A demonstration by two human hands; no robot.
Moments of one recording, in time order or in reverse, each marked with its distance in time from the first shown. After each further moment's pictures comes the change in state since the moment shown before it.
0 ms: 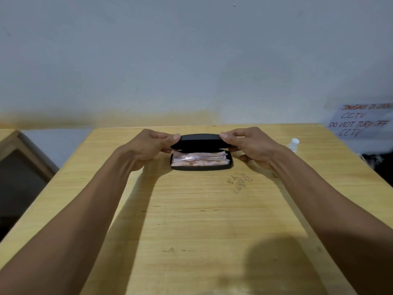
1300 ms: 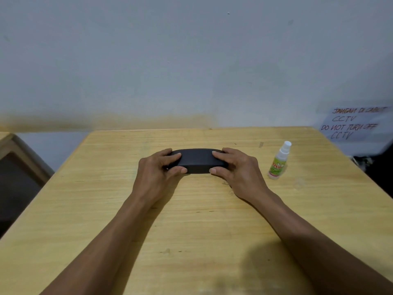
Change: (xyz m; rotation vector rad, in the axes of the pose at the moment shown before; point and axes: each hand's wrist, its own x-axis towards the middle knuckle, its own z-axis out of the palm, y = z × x) left_hand -0.036 -0.041 0.053 0.359 0.390 0.398; right_hand -0.024 0.064 0.032 -0.507 0.269 -0.410
